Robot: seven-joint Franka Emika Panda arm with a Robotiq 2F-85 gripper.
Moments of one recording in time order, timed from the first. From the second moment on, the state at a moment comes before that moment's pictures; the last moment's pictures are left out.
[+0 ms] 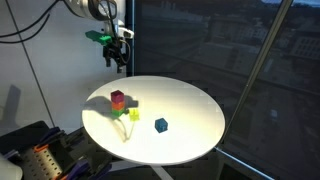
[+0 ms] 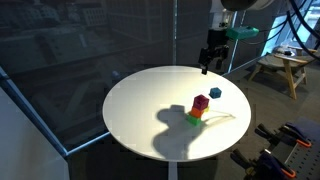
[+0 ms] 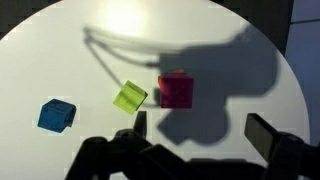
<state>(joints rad) 0.06 -0.05 0.07 -2.25 0.09 2.15 0.11</state>
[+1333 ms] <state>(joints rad) 0.07 0.15 0.07 -2.28 0.02 2.32 0.13</state>
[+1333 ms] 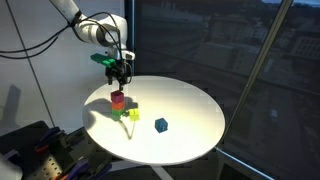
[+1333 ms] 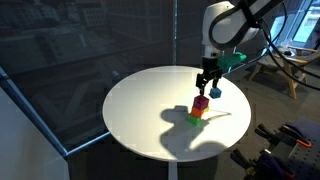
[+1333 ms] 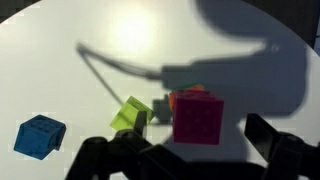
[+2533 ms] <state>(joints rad) 0.09 0.26 0.06 -2.26 0.02 2.45 0.28</state>
